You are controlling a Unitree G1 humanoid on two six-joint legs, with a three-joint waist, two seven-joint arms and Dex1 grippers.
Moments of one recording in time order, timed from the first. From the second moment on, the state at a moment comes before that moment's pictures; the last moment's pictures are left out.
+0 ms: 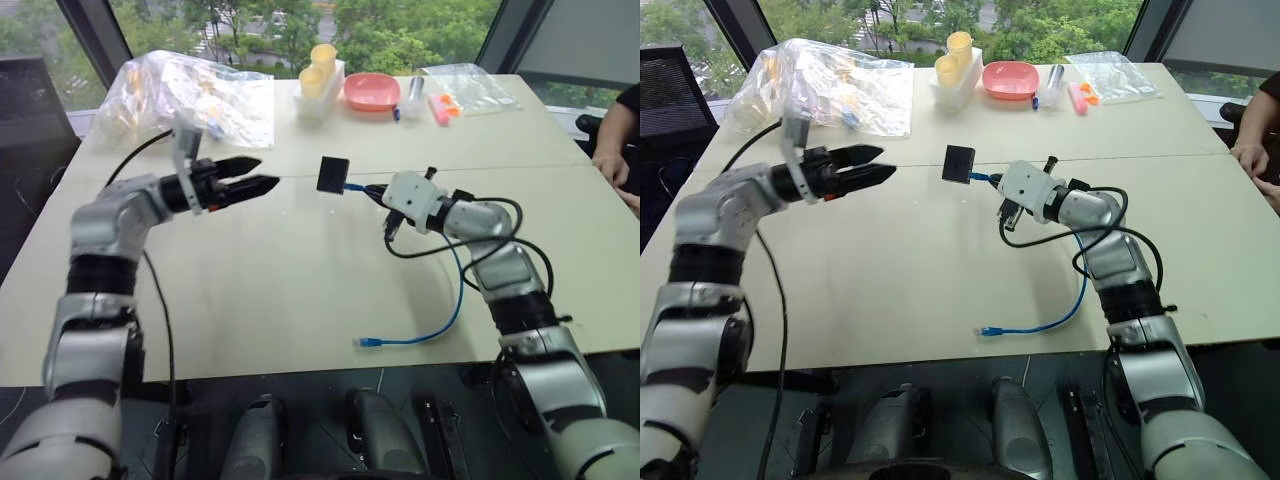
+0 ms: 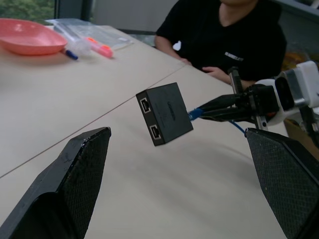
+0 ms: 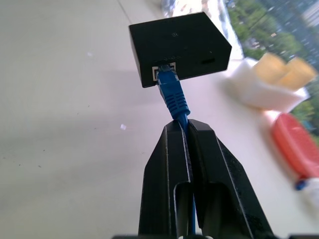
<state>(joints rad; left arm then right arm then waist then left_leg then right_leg) -0.98 0.54 0.05 0.65 -0.55 0.55 -1.22 -0.63 -0.50 0.11 0.09 -0.23 -0.06 0.70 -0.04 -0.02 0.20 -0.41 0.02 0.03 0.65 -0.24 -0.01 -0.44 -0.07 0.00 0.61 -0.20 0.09</state>
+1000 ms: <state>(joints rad) -1.35 0.30 0.20 1.27 -0.40 0.38 -1.38 -0.55 -0.57 0.11 -0.16 -0.28 0.02 0.60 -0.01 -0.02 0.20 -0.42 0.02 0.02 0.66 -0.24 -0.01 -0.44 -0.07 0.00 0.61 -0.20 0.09</state>
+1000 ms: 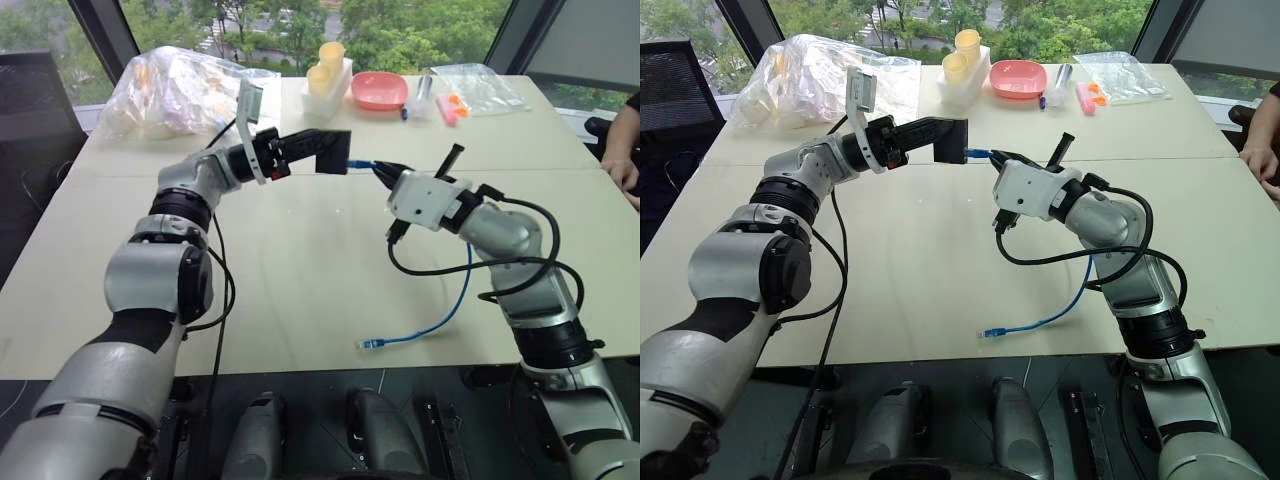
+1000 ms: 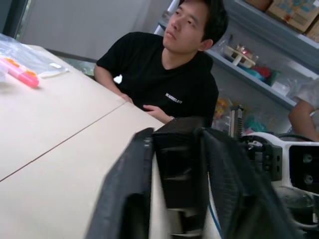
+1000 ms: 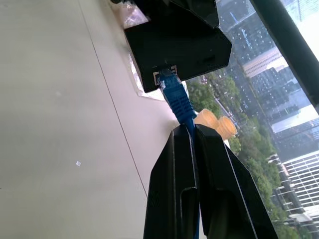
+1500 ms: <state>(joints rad) -1.33 0.32 0.27 1.27 -0.39 0.47 -1.38 -0.36 -0.41 -0.11 -0.47 0.10 0.48 0.62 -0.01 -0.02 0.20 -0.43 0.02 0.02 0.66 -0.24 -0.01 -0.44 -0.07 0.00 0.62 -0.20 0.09</state>
